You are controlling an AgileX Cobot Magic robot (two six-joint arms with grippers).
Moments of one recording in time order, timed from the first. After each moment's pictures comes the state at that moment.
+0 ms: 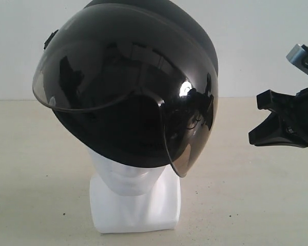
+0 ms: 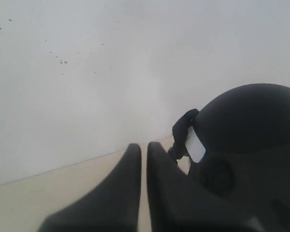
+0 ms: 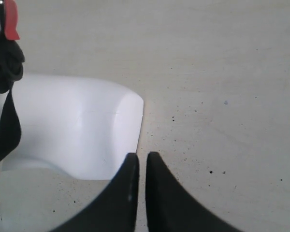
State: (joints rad) left arm -0.54 0.83 -1.09 0.37 0.61 -0.32; right arm 0.00 1.40 -0.89 0.90 0.84 -0.58
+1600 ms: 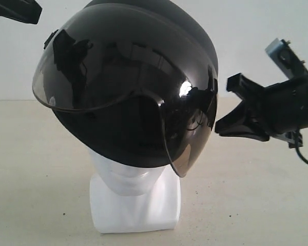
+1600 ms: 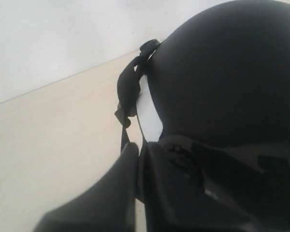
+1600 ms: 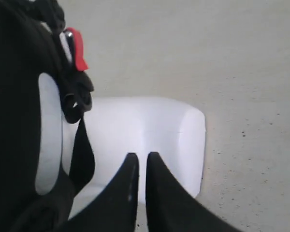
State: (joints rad) left arm -0.54 1.22 -1.40 0.09 0.92 -0.04; right arm 0.14 1.43 -0.89 1.11 0.75 -0.53
